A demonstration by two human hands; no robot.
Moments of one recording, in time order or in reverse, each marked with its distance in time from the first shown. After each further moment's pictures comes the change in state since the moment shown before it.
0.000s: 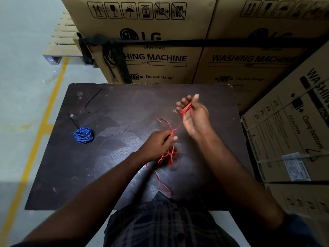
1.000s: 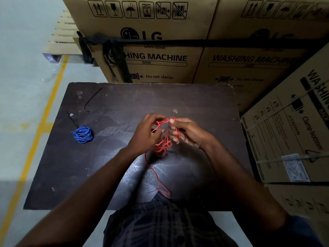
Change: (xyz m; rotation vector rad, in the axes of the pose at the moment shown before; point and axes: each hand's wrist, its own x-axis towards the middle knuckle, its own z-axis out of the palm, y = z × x) left_hand 0.007 -0.020 -0.030 -0.069 0.276 0.046; right_hand -0.016 0.014 -0.029 -0.590 -0.472 0.419
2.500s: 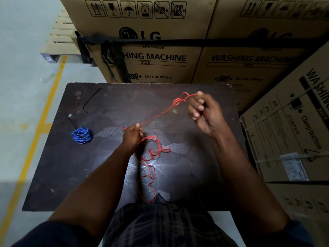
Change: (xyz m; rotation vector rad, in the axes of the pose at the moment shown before) left_hand -0.003 -0.087 0.013 -0.381 0.199 -0.771; right_hand -0.013 -0.059 -0.012 0.311 0.191 -0.327
